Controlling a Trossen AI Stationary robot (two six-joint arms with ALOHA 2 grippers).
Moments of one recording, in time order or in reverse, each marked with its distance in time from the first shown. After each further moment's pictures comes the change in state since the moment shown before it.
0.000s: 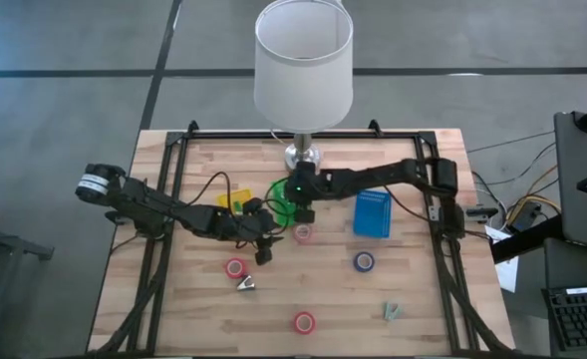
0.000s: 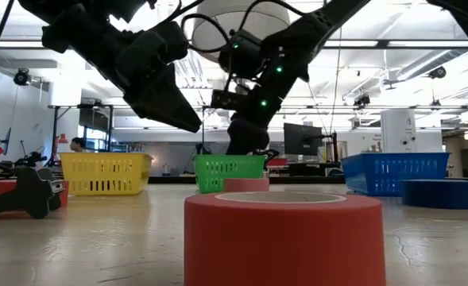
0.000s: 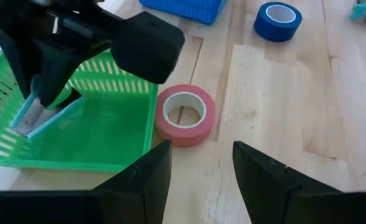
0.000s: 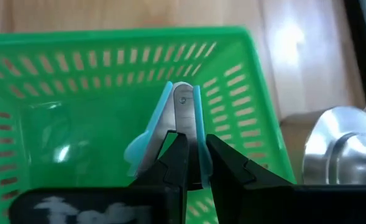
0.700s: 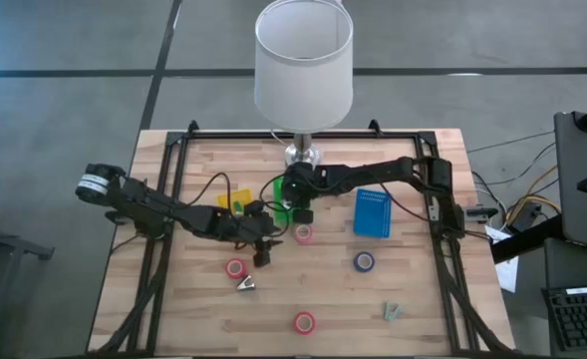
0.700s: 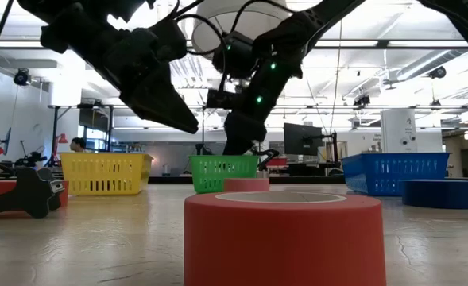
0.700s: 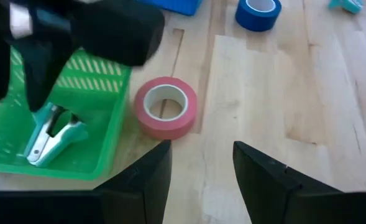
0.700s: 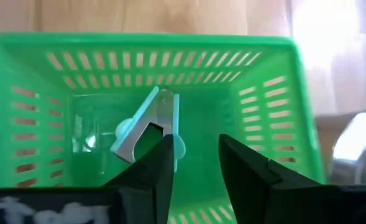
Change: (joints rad) left arm -0.007 0.000 -0.001 -0.006 0.060 0.019; right arm -0.005 0.015 0.076 -0.104 -0.094 0.029
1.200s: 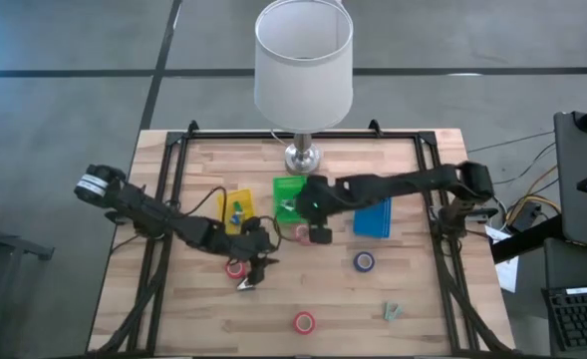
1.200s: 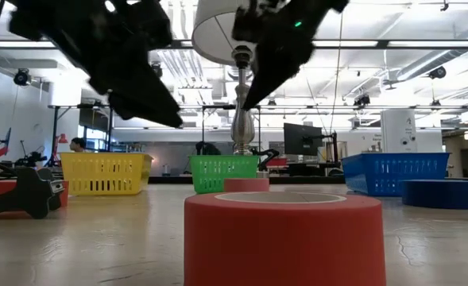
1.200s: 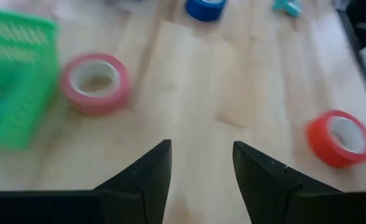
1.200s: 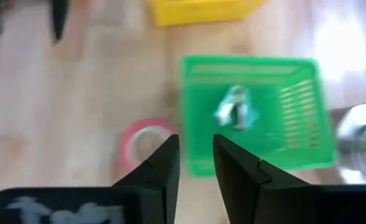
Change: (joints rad) left arm -0.154 0.000 0.000 0.004 -0.001 -0.202; right arm 0.202 -0.286 -0.078 -0.199 -0.002 0.144
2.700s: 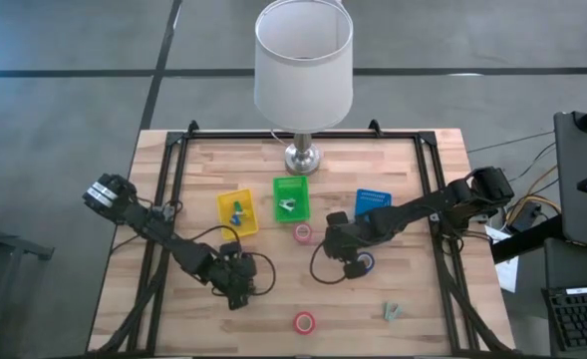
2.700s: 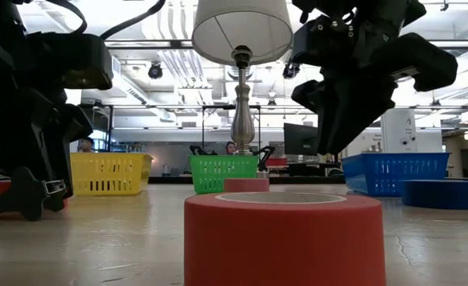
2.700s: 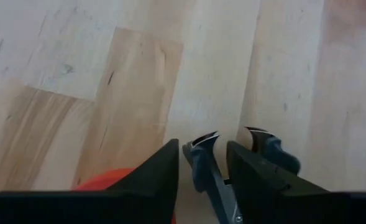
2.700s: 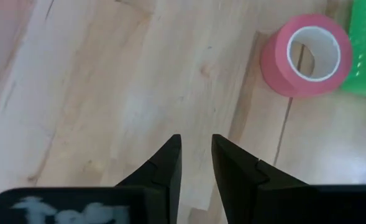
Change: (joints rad) left arm -0.224 0.137 0.056 -0.375 0.014 -0.295; right arm 0.193 -0.102 -0.347 0.104 -0.085 0.025
